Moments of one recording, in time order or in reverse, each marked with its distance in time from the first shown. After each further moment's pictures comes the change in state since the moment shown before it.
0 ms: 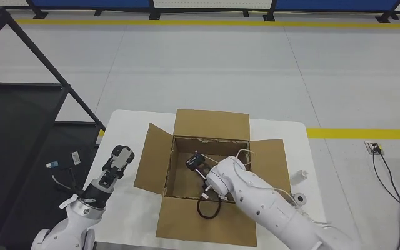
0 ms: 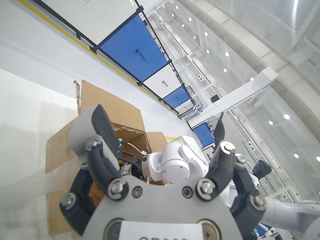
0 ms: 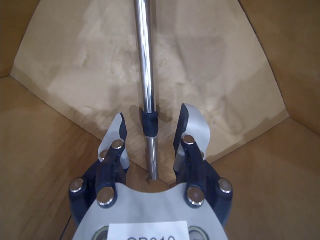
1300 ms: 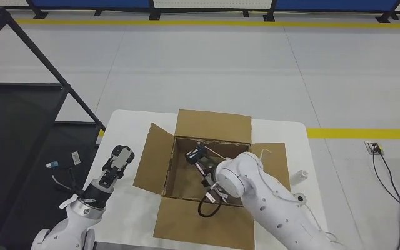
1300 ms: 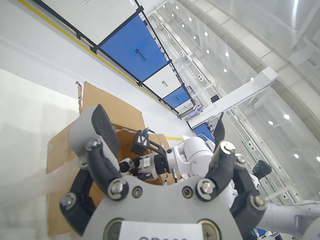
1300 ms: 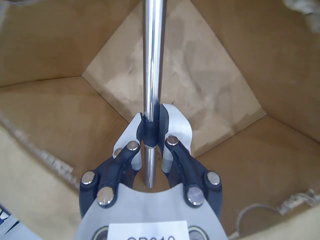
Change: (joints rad) left arm 0.000 0.000 0.000 0.000 0.000 0.000 0.000; right arm -0.211 0.080 0.339 -0.489 -0.104 -0.064 0.184
